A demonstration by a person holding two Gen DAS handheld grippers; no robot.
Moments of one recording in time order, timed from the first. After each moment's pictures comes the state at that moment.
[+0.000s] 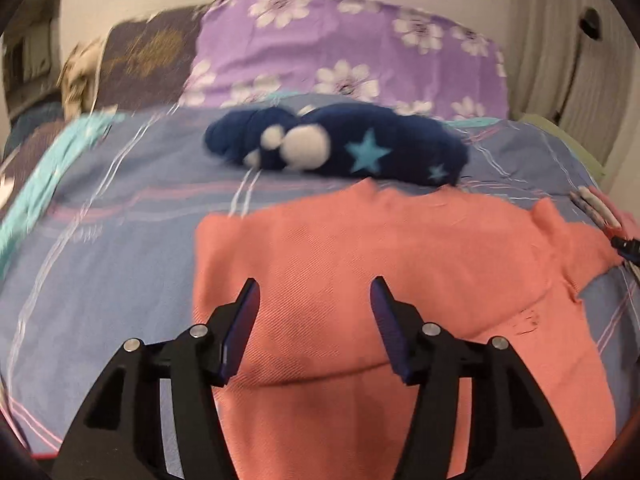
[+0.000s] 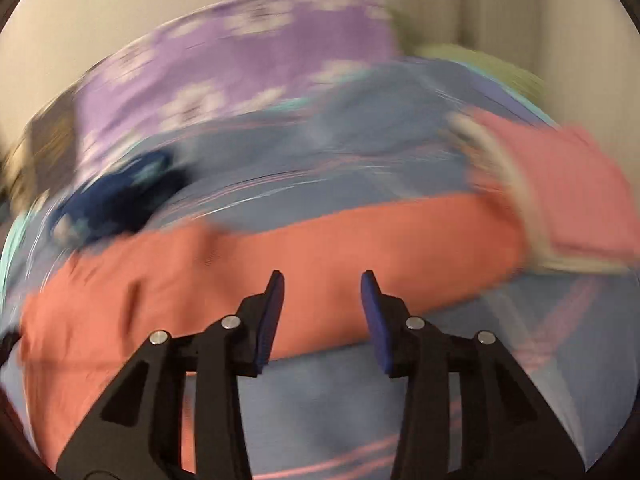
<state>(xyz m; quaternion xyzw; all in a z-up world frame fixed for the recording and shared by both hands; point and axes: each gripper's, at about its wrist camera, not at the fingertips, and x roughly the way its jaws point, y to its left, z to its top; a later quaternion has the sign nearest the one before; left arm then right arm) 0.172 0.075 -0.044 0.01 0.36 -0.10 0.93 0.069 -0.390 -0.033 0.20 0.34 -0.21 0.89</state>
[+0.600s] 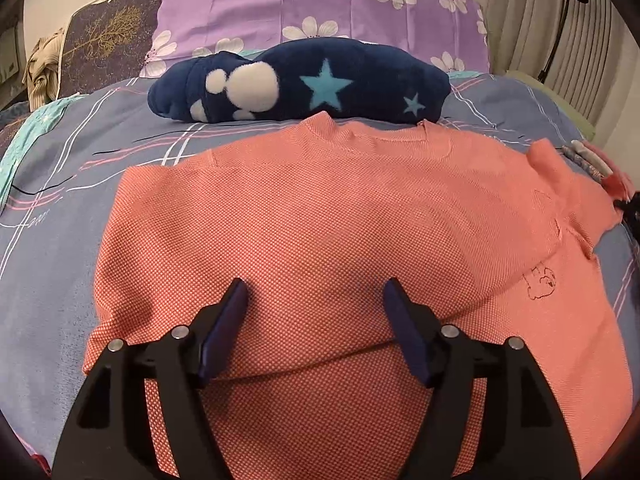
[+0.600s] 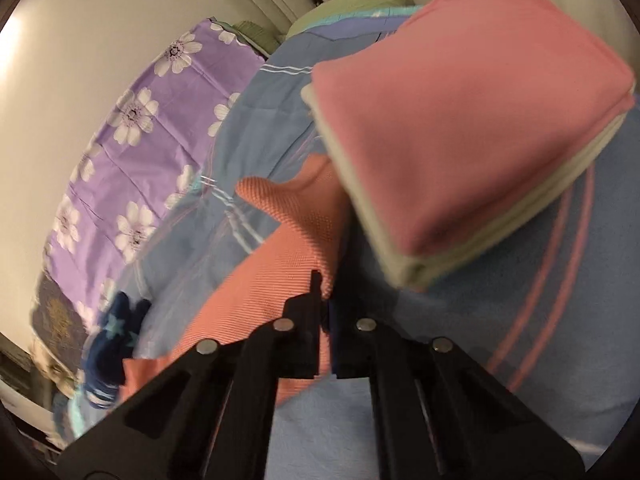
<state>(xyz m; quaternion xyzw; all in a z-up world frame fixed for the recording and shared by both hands) 0.188 0.049 -0.098 0.03 0.42 -0.13 0.90 0.076 -0.481 -0.069 0.40 0.25 -0.22 0.85</state>
